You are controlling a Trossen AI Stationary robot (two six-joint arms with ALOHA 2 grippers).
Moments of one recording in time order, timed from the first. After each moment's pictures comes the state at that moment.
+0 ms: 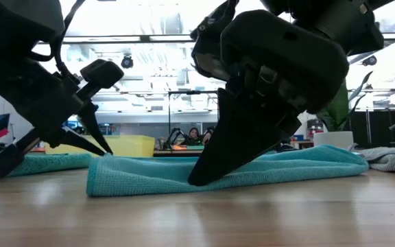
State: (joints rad) left arm -0.52 1.64 0.68 -0.23 -0.82 0.63; right arm 0.46 2.08 1.16 0.06 0.21 0.53
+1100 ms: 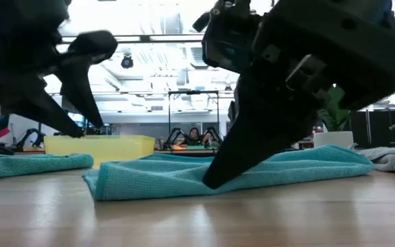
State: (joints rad) left arm -0.62 1.54 0.78 -0.19 -0.49 0.27; right arm 0.48 2.04 1.15 0.03 0.25 0.45
